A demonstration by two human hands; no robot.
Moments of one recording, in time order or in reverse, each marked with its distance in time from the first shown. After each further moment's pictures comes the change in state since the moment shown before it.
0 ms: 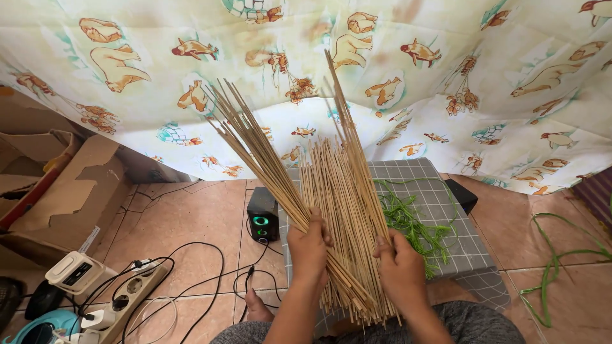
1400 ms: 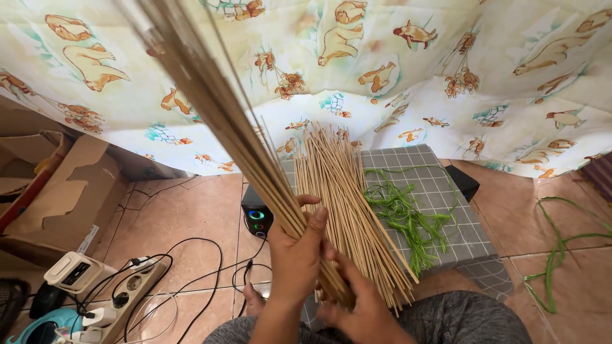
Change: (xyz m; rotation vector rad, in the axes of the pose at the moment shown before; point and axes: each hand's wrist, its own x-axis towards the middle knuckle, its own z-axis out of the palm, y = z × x) left_hand -0.054 0.051 0.020 0.240 -0.301 0.271; right_hand -0.056 0.004 0.011 0.570 -0.632 -0.432
